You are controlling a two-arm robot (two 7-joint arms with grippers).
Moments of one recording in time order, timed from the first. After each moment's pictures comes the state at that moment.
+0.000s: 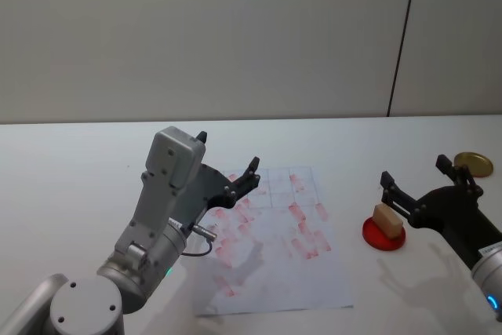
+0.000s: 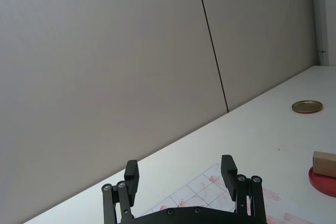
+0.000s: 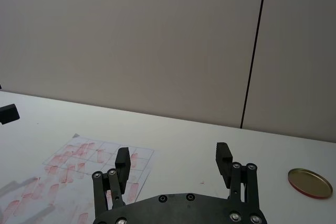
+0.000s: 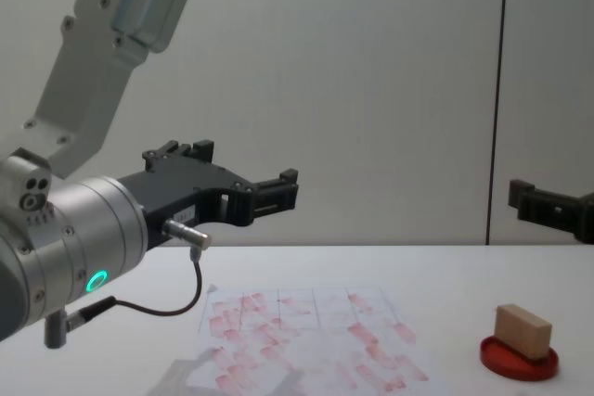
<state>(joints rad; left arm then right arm) -0.24 0.38 0.45 -1.63 -0.20 0.01 -0.01 -0.01 0.34 -0.23 -1.77 0.29 0.03 0.07</state>
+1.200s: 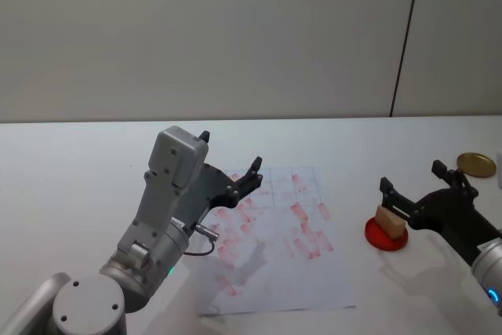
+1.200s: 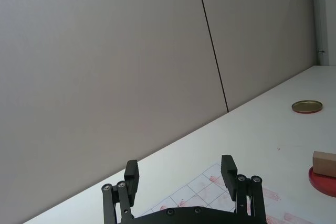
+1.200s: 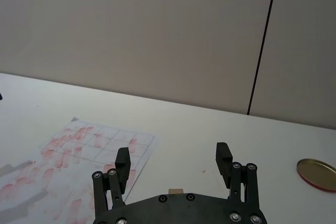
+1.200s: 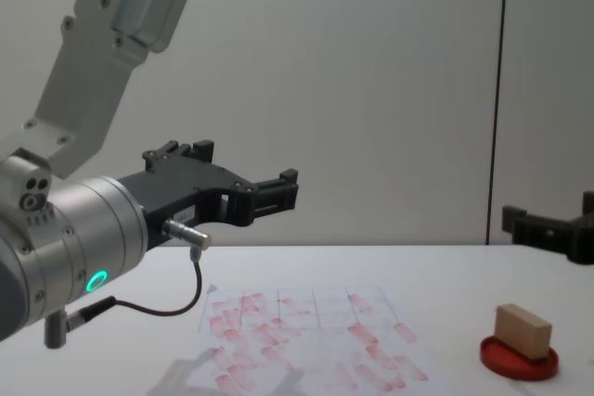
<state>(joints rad) -0.24 0.38 0.45 -1.63 -0.20 0.01 -0.01 0.05 0.33 -0.21 -1.68 0.30 0.08 0.15</state>
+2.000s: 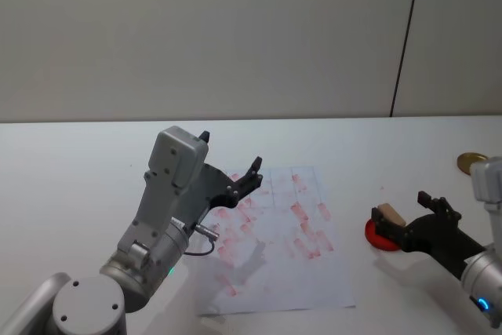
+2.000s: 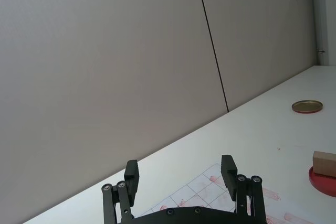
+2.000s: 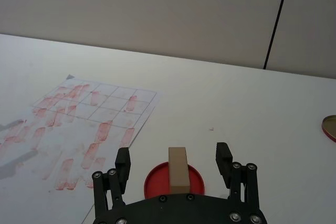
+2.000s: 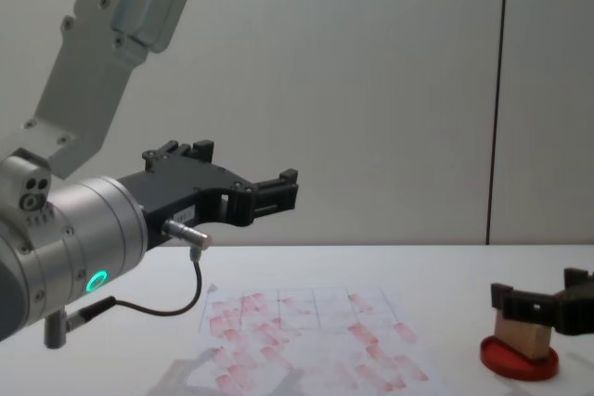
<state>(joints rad) -0.24 0.38 0.45 -1.63 -0.20 0.01 -0.01 0.11 0.31 -0.22 -1.53 0.30 0.16 0.23</state>
